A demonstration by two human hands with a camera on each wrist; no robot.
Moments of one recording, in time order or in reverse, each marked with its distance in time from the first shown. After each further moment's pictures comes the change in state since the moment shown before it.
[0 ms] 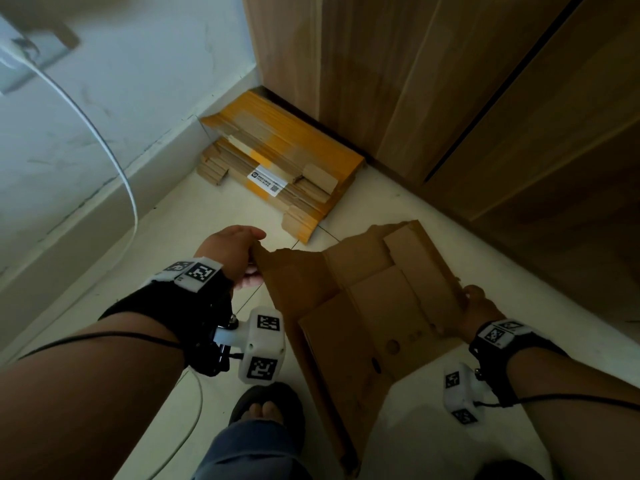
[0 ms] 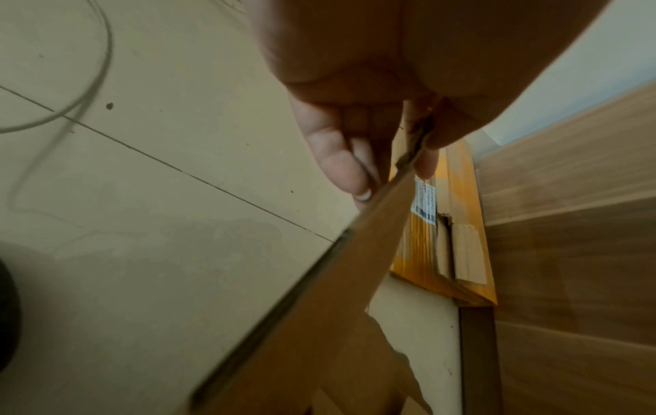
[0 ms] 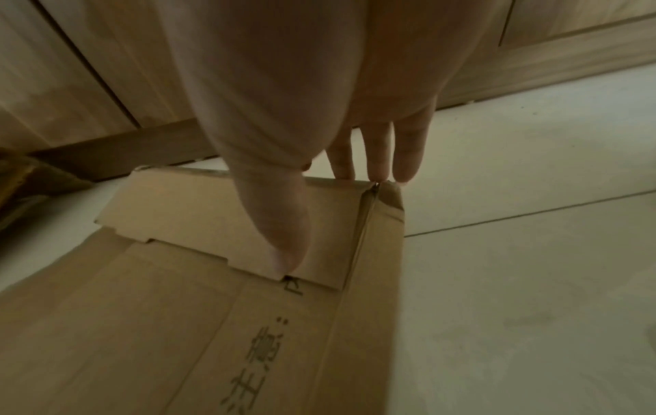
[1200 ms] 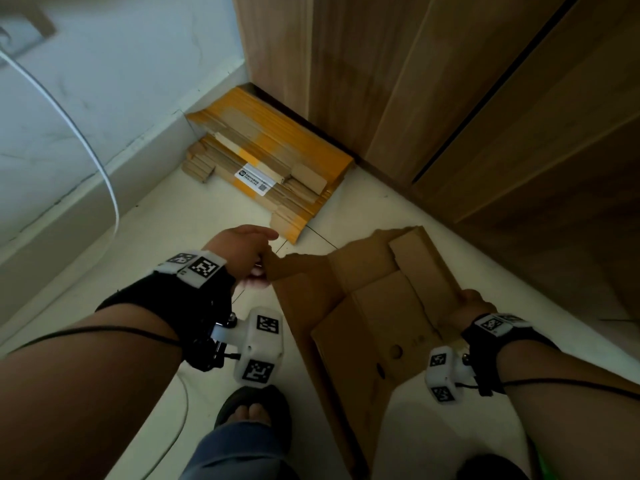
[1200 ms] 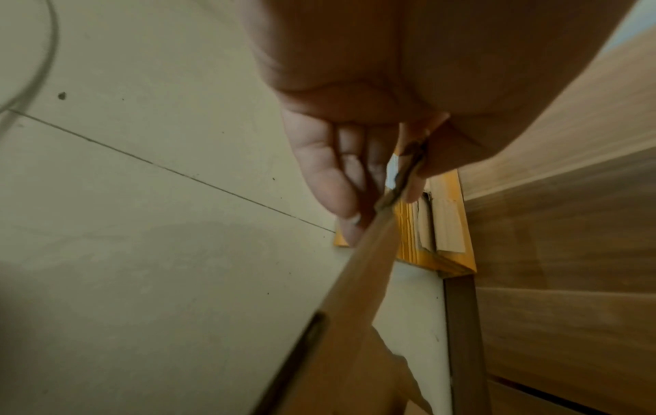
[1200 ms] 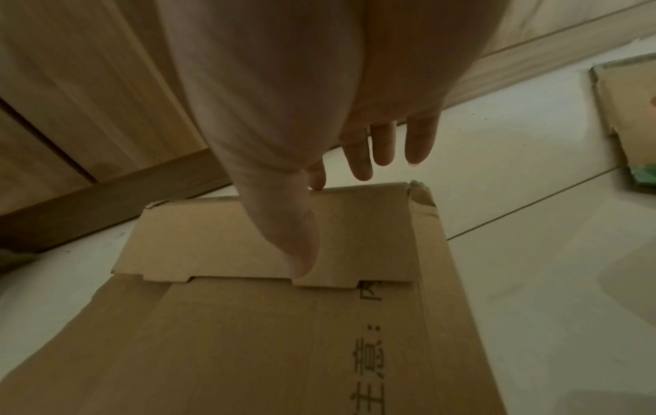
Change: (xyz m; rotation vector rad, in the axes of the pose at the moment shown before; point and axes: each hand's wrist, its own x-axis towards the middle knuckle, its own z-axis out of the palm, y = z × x) left_hand -0.007 0.010 0.016 0.135 -0.156 -0.048; right_hand -0.002 0.002 -0.009 -0.070 0.051 0.157
